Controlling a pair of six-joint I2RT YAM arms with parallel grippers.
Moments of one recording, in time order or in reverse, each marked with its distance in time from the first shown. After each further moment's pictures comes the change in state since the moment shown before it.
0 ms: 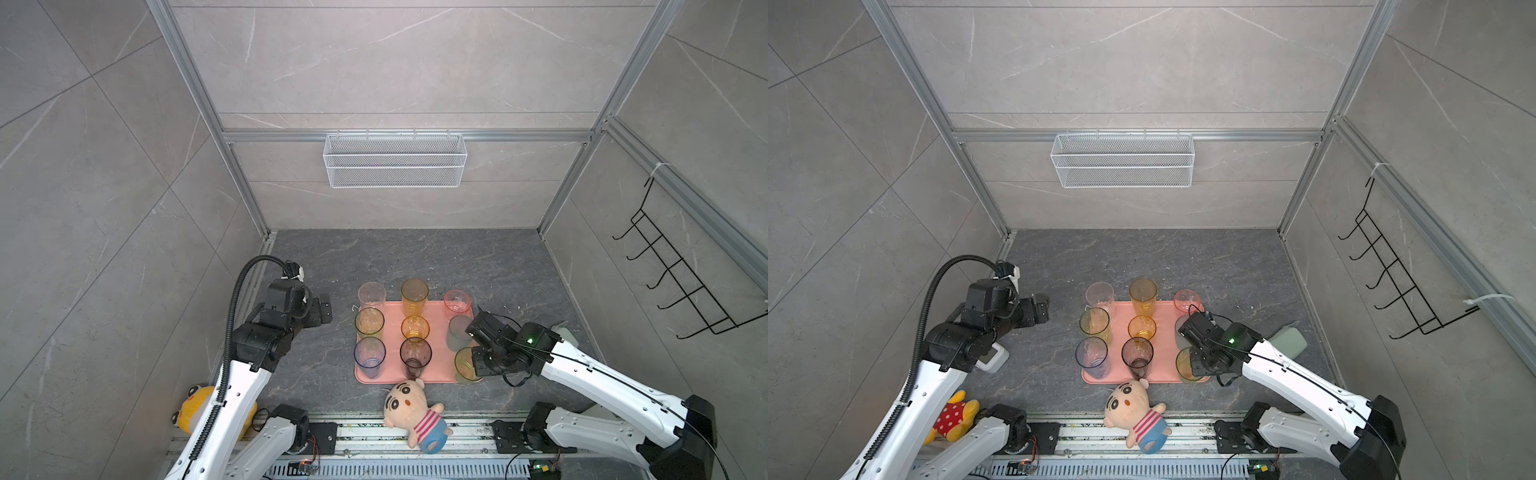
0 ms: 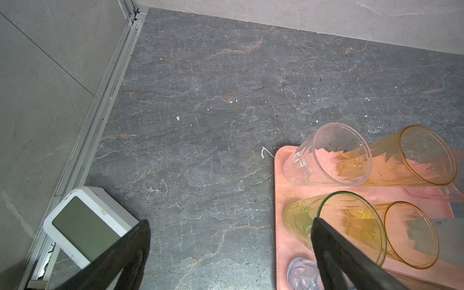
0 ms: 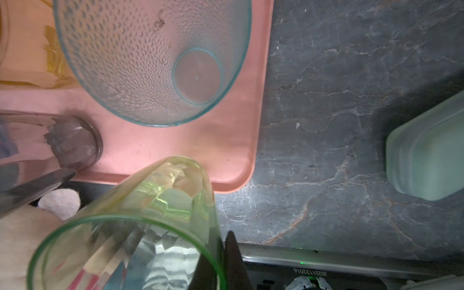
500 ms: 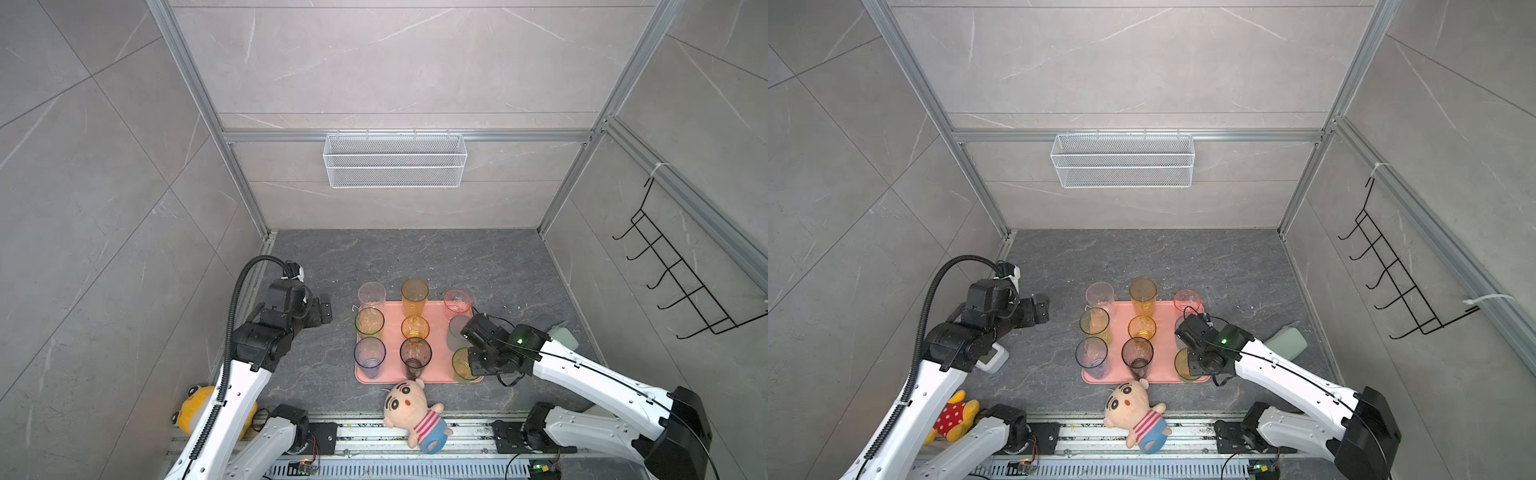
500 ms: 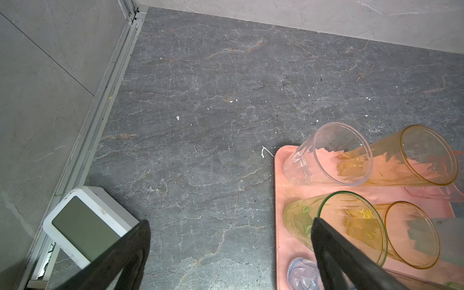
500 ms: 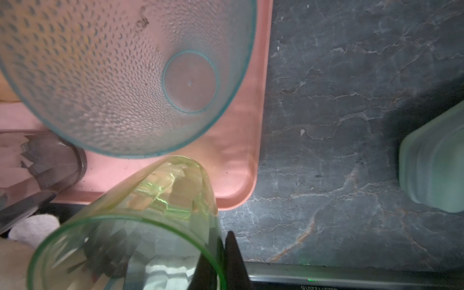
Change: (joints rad) left arm 0.000 0.003 0.000 0.000 0.000 0.000; right arm 0.000 0.043 -0.050 0.077 0.027 0.021
